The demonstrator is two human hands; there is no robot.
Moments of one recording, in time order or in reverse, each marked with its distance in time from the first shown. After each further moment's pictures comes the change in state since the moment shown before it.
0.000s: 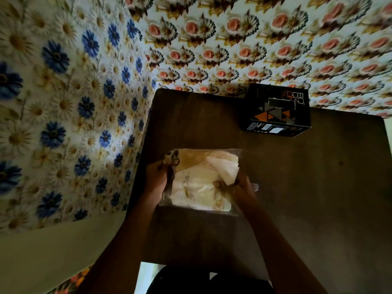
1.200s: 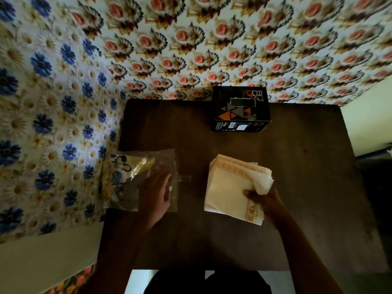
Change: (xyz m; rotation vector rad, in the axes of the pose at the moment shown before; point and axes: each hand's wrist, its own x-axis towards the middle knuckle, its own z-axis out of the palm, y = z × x) left_hand -0.037 -0.058 0.035 0.998 -0.134 0.855; right_hand -0.049 0.041 -0.152 0.125 0.197 0.102
